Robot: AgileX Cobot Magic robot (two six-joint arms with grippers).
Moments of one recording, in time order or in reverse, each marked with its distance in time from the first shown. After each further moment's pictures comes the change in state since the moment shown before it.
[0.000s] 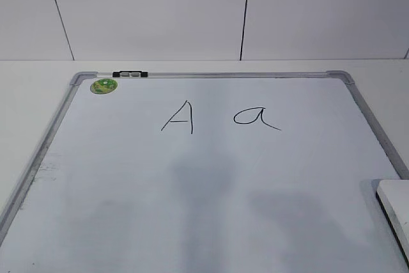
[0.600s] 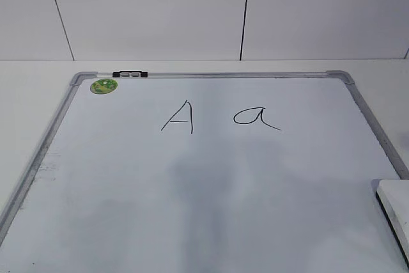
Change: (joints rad) left arm 0.000 0.000 0.000 0.000 0.000 0.000; right arm 0.000 0.351 -0.177 0.014 -0.006 -0.015
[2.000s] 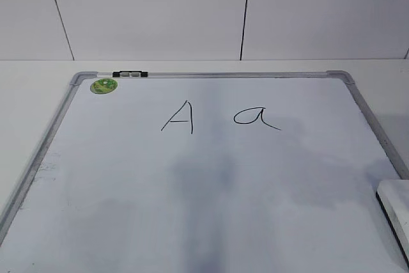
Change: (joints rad) left arm 0.000 0.000 0.000 0.000 0.000 0.000; right arm 0.000 0.669 -0.054 0.133 -0.045 -0.001
